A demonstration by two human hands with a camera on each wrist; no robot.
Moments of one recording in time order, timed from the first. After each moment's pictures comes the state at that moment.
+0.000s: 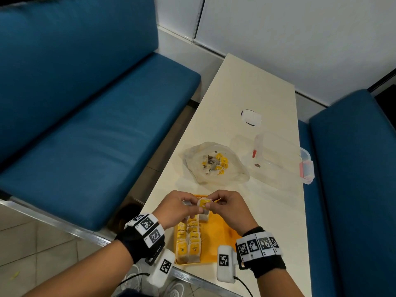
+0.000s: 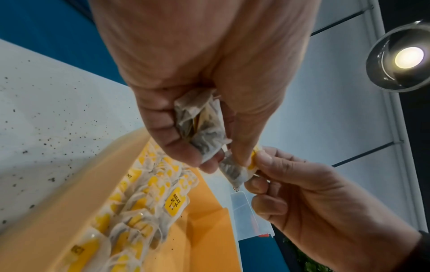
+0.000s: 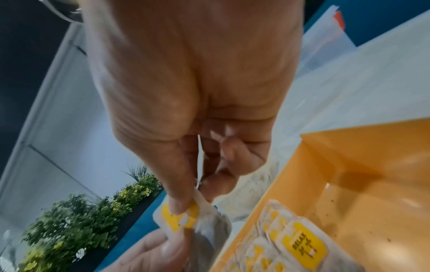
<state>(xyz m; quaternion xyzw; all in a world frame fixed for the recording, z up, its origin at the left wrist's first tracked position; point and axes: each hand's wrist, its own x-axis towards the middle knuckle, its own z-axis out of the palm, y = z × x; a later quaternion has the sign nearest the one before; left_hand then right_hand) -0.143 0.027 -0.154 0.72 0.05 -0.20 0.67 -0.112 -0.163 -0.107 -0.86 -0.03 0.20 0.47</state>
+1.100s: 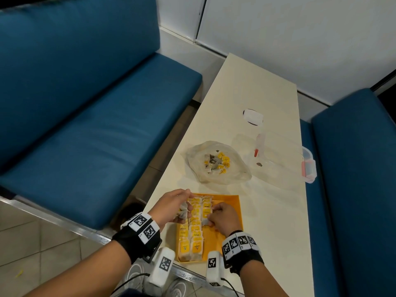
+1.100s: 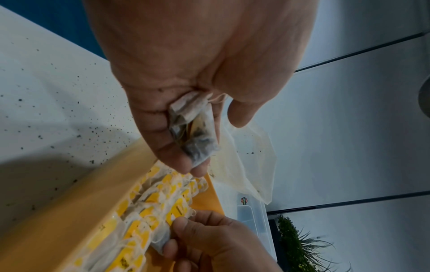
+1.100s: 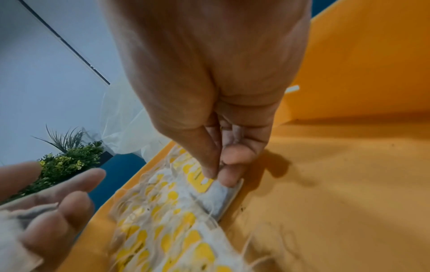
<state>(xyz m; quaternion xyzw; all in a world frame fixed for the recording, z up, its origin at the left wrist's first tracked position) -0.150 0.036 -0.156 0.60 0.21 -0.24 0.74 -0.118 -0.168 -0.192 -0.88 0.16 0.25 0.37</state>
